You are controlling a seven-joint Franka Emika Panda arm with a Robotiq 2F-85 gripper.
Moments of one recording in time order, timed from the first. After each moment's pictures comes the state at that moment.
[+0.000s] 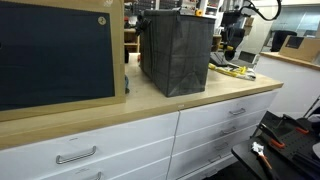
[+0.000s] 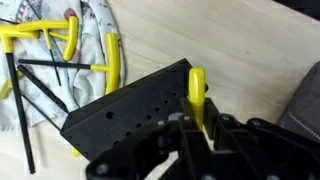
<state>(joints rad) 0.05 0.10 0.07 -1.92 -0.13 1.92 -0.23</state>
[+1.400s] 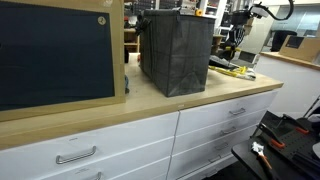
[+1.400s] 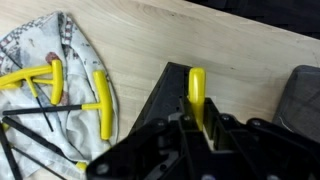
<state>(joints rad) 0.02 0.03 0.03 -2.02 -0.01 1.91 -0.21</state>
